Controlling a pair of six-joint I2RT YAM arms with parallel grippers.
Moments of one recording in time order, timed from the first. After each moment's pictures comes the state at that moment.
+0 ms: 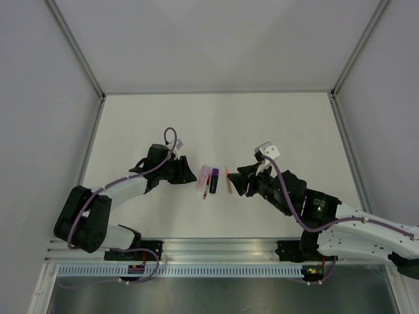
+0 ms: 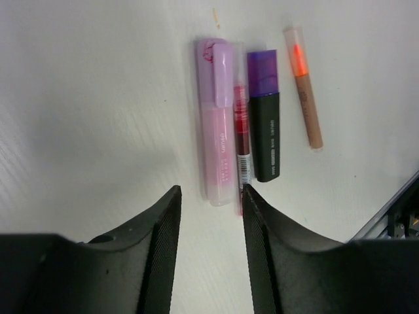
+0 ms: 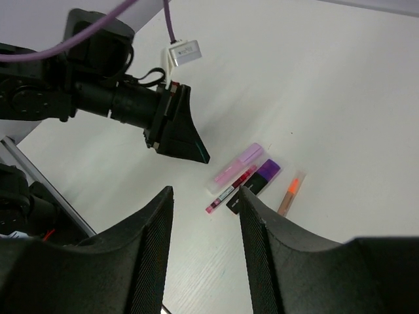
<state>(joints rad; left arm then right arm) -0.39 1.42 0.60 0.02 0.40 -0.44 1.16 0.80 0.78 -0.17 0.44 0.34</state>
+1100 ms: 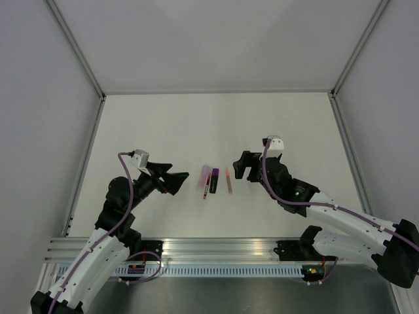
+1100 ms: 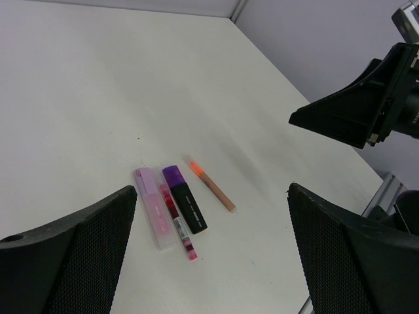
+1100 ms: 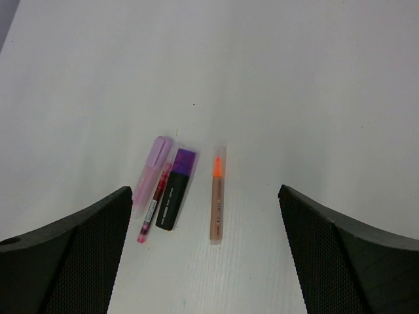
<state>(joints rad) -0.39 0.46 0.30 0.15 0.32 -0.44 0.85 1.01 0.66 -0.10 0.48 0.61</state>
